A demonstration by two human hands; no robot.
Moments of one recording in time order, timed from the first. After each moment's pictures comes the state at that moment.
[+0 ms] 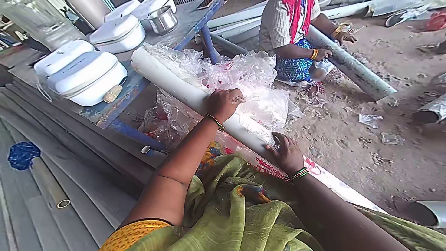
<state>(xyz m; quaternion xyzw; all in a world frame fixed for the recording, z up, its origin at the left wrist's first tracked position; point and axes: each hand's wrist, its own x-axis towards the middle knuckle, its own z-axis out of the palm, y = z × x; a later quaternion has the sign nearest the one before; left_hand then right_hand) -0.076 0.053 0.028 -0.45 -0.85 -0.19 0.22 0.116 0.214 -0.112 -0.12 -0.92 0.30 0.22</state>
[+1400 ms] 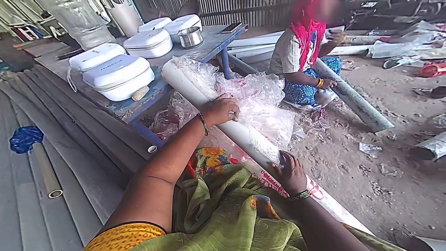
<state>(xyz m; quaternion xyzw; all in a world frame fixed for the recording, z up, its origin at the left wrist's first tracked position) -0.112 -0.011 0.072 -0.57 -0.82 -0.08 0.06 0.123 0.195 -0.122 -0.11 -0.91 0.25 0.31</state>
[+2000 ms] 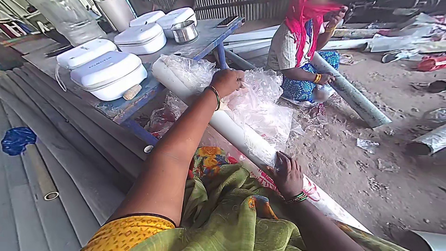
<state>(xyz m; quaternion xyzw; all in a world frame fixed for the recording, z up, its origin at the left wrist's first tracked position) -0.138 0.056 0.126 -0.39 -0.92 -0.07 0.01 0.126 0.184 -0.125 -0.10 -0.90 0.22 0.37</state>
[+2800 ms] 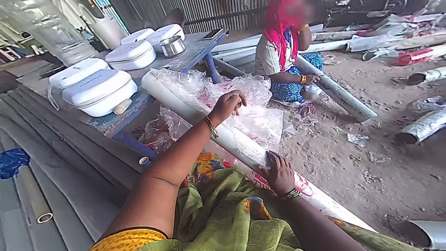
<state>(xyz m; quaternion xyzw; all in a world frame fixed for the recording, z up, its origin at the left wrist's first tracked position) -0.085 0.066 0.073 -0.46 -0.71 -0.53 -0.08 0.124 0.192 -0.128 -0.09 -0.90 0.22 0.37</state>
